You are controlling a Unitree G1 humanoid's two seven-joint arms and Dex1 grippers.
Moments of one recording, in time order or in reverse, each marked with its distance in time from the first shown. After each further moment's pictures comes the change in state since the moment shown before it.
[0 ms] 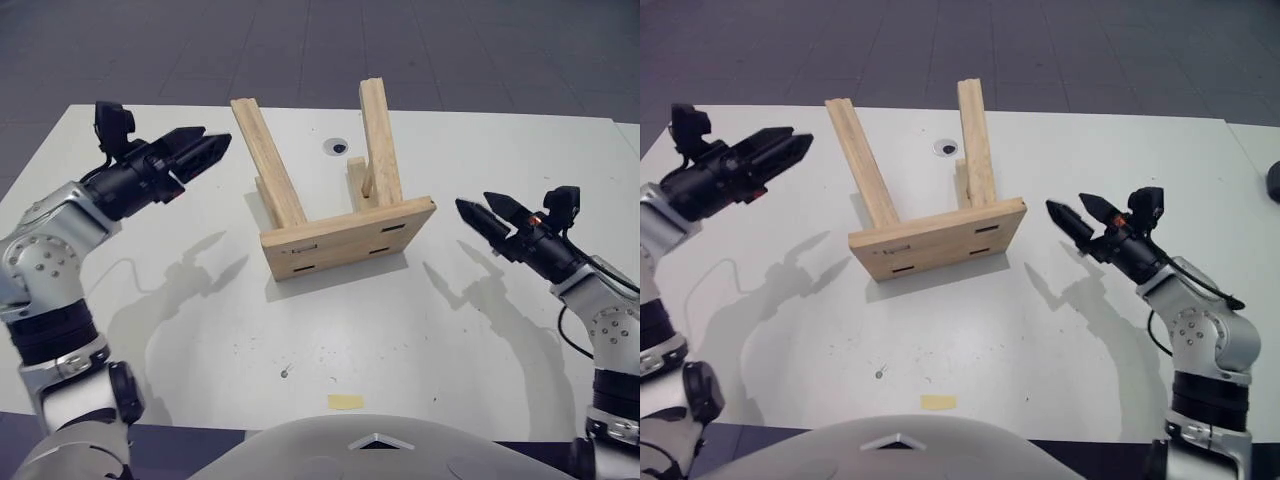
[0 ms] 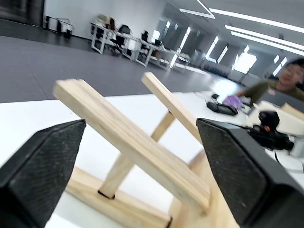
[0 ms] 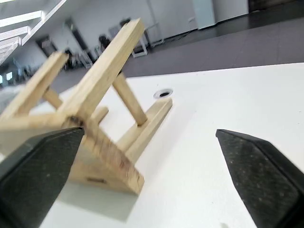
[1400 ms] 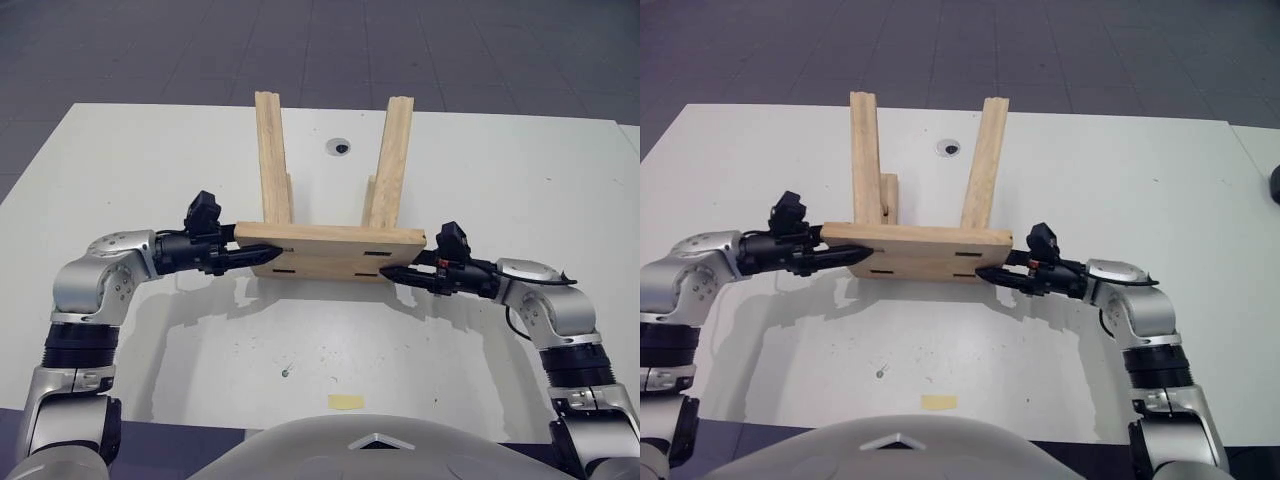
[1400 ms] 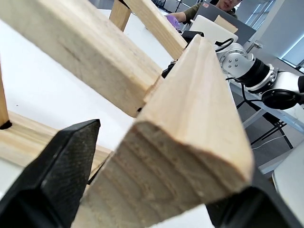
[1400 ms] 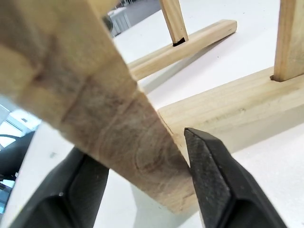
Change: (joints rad) left arm 0.004 -0.019 -0.356 0.229 0.167 -0.266 -0.342; right arm -0.156 0.137 0.230 0.121 -0.066 0.174 0.326
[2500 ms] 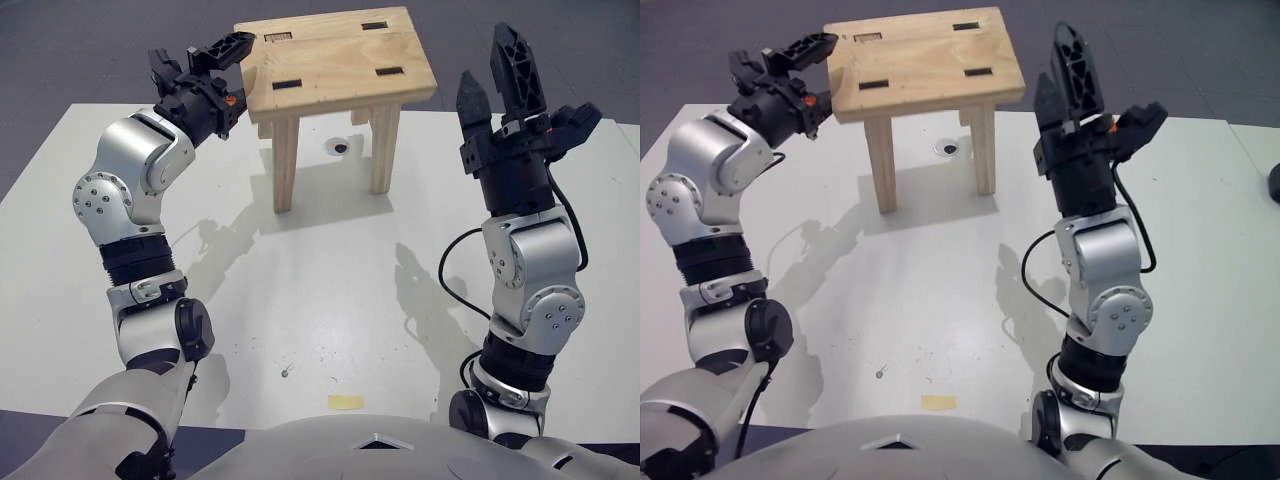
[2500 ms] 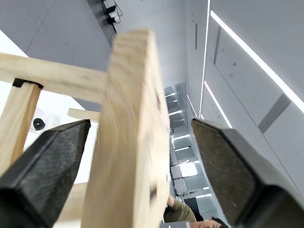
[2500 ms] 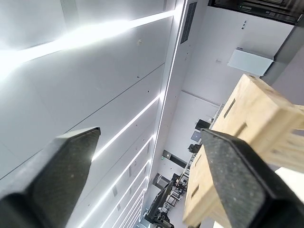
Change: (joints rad) left arm -0.478 -0.419 0.364 0.182 -1.020 0.086 1.765; right arm -0.109 0.532 -0.210 -0.475 1.033 -0.284 -1.358
